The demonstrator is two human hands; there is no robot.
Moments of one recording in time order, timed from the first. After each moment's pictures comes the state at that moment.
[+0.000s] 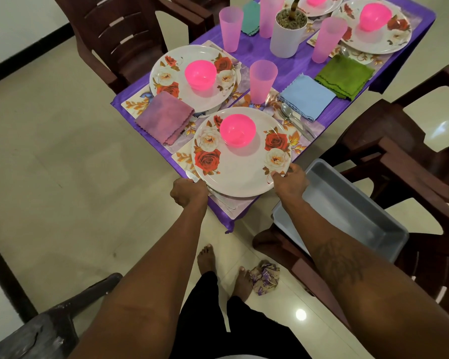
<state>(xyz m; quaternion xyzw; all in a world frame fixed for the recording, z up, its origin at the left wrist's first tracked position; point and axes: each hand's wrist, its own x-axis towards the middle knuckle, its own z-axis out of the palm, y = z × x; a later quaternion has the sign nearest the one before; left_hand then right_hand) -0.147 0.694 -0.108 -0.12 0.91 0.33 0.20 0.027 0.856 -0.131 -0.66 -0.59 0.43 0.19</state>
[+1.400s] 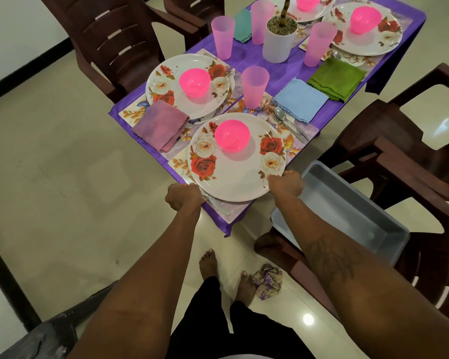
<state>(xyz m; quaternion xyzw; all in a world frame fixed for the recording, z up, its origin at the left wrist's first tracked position) -0.154 0.695 -0.113 -0.16 0.91 0.33 0.21 0.018 0.866 -0.126 -0.74 -0.53 0.40 0.10</state>
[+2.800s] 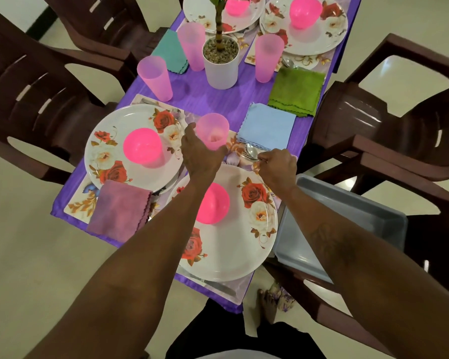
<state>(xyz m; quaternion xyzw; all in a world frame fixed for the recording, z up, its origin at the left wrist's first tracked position) -0.233 0.983 -0.071 0.32 0.85 0.36 0.19 -0.048 1.033 -0.110 -0.63 -0.74 0.22 0.10</state>
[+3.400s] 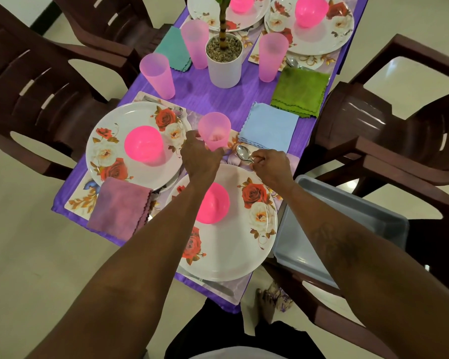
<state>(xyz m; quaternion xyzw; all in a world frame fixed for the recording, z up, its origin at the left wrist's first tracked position) -0.236 0.979 -0.074 0.29 0.87 0.34 0.19 -0.052 1.040 -0.116 -0.57 -0.74 0.32 0.13</state>
